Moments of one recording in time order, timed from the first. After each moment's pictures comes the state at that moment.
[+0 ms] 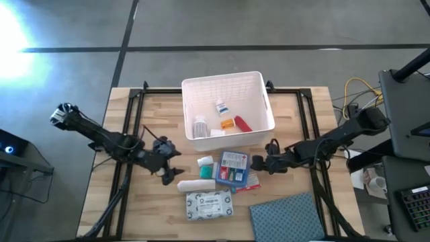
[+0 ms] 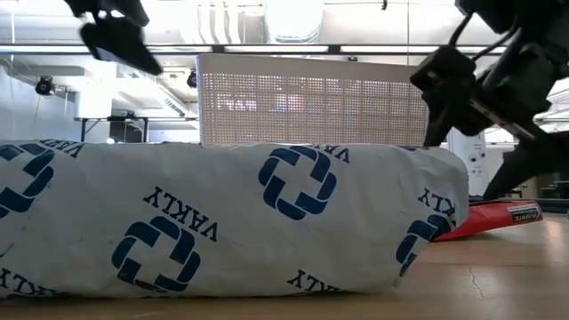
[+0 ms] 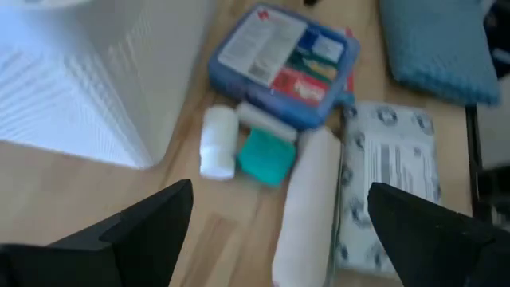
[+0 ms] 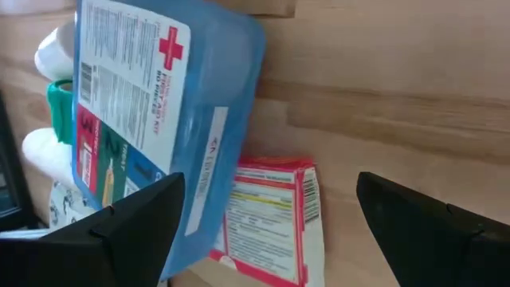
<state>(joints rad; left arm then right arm) -0.43 1.07 0.89 -0.61 -0.38 -0.69 0.34 1.29 0.55 -0.23 0.19 1.85</state>
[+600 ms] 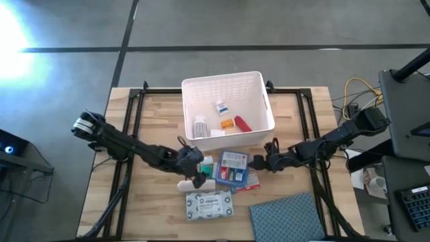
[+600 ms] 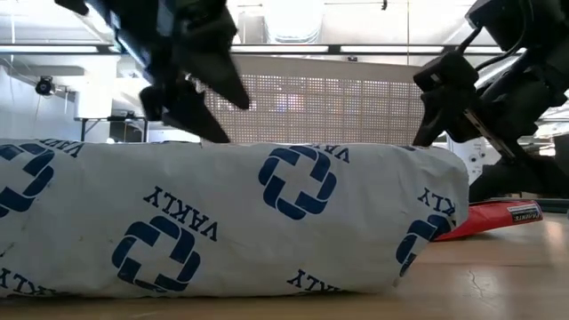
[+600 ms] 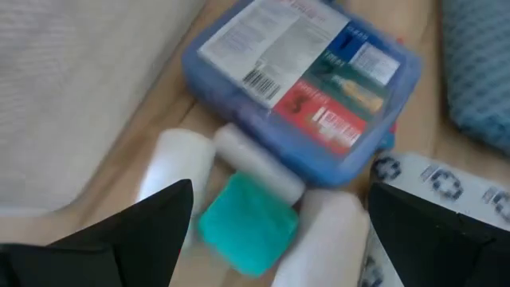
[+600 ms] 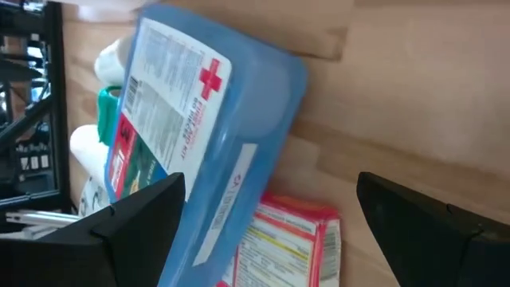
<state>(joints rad) -0.33 1.51 0.92 -0.21 -0.34 -0.79 0.33 1.29 0.40 0.10 0.28 1.69</state>
